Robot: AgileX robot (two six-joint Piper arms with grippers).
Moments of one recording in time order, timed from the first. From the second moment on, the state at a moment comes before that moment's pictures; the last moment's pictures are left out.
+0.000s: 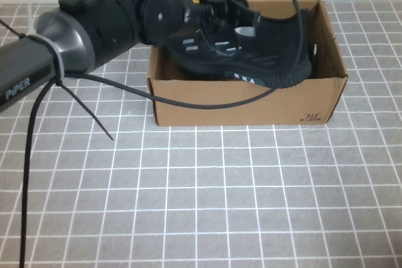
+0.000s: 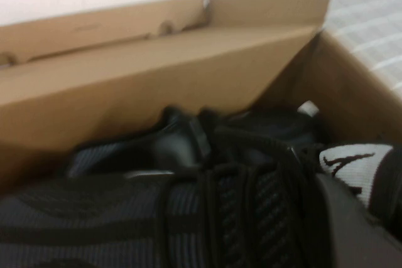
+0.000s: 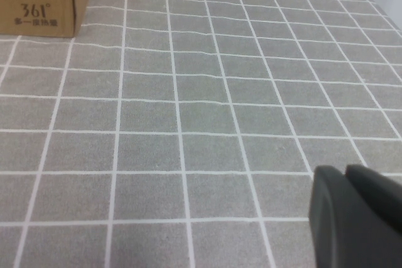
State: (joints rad) right arm -0.11 -0.01 0.03 -0.01 0.40 -0.03; left arm -0.61 1.88 -1.64 -0.11 0.28 -0.07
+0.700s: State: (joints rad) right arm -0.11 -0.01 0.03 -0.01 0.40 -0.02; left arm -0.61 1.88 -1.64 0.19 0.29 -0.68
